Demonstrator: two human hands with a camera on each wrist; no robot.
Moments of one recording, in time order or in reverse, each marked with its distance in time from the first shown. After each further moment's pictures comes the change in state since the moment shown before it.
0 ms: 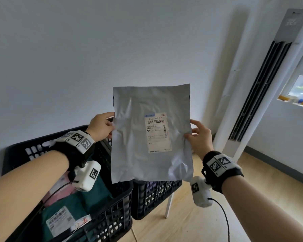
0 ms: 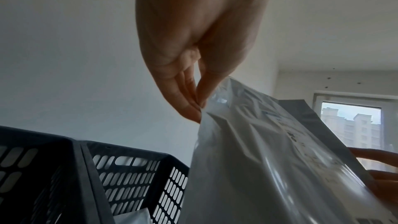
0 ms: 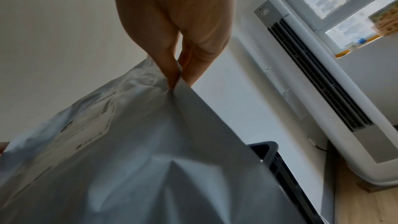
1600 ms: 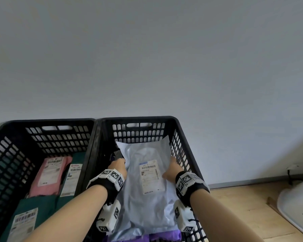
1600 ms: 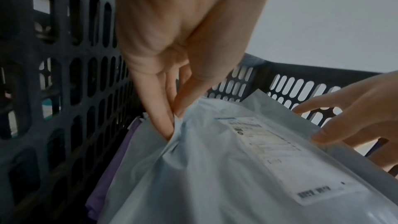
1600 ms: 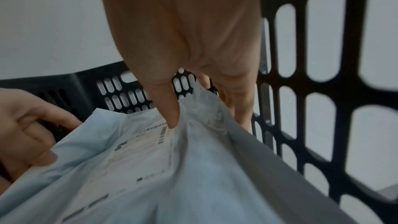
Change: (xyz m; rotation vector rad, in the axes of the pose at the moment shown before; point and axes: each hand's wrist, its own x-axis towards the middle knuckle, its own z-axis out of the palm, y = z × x) left_hand 0.160 -0.168 0.169 0.560 0.042 -0.810; right_hand 0.219 0.179 0.259 -0.631 -1.068 0.325
